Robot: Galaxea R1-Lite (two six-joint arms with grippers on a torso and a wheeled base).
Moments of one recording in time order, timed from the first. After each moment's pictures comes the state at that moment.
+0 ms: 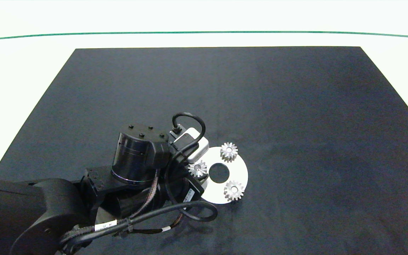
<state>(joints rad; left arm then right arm) -0.79 1.68 -0.81 -0.45 0.18 0.29 0.35 0.71 -0.83 0.47 -0.11 -0.25</state>
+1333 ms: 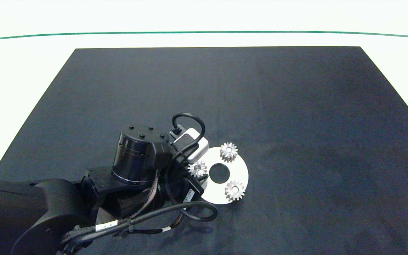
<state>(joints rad) -0.79 1.69 -0.81 -0.45 0.18 0.28 0.35 0.71 -0.83 0.47 -0.11 -0.25</state>
